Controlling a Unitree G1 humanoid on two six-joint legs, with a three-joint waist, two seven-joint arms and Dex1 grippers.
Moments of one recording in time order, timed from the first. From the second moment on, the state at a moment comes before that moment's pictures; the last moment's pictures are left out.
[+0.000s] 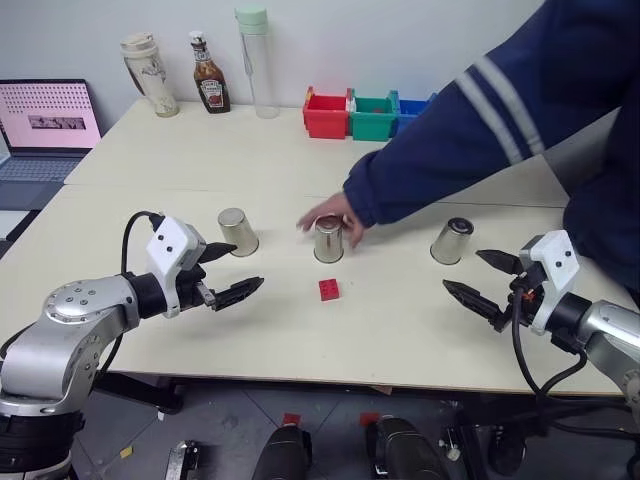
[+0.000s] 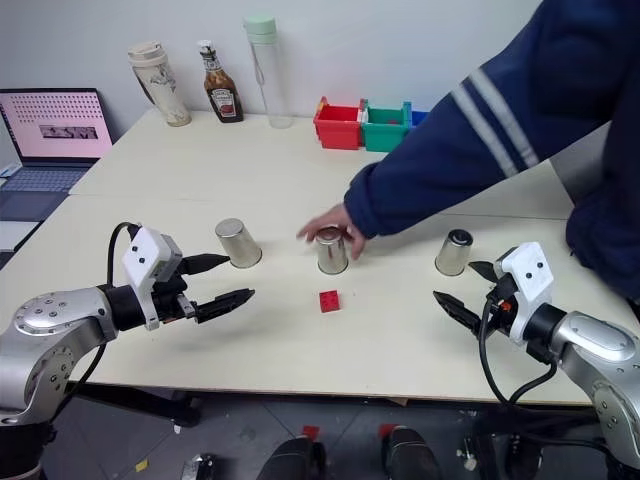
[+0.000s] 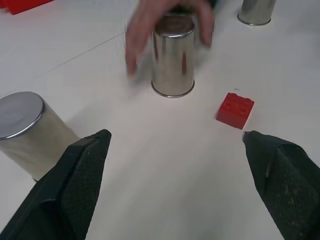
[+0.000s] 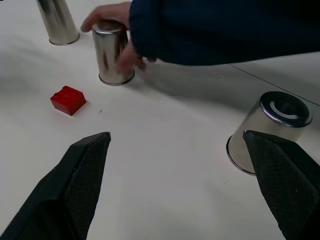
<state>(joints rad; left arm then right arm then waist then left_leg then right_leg) -0.15 0.85 0.22 -0.32 -0.52 0.62 -0.84 -0.03 -0.73 -0.29 -0.64 0.62 0.79 0.56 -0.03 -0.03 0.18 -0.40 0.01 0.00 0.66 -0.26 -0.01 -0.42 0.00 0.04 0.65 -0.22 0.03</state>
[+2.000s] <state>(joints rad) -0.21 0.81 0.18 -0.31 -0.52 0.65 -0.82 -0.11 -0.68 -0.24 -0.63 0.65 0.82 0.47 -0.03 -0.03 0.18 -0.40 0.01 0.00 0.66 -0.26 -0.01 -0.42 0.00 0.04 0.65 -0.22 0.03</state>
